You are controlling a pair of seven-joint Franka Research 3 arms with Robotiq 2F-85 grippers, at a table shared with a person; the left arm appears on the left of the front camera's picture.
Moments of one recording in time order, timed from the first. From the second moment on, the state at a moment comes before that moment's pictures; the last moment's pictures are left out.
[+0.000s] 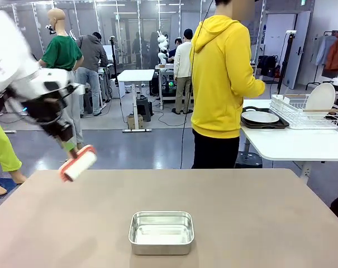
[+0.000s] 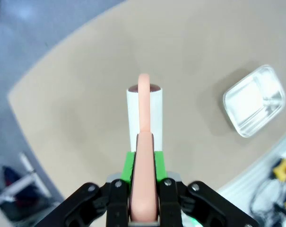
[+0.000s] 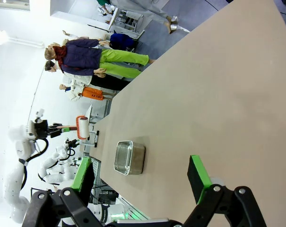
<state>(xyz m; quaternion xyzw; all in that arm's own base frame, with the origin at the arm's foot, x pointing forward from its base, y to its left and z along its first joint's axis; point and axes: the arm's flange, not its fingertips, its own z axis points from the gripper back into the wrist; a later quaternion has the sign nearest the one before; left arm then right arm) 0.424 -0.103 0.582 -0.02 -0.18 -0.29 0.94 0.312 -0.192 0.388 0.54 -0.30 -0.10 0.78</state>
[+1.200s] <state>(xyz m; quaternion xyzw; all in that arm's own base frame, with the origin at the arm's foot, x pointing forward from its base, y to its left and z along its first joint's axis) 0.376 -0.404 0.488 0.00 0.00 -0.69 0.72 0.312 -0.192 0.388 0.54 -0.30 -0.10 0.78</state>
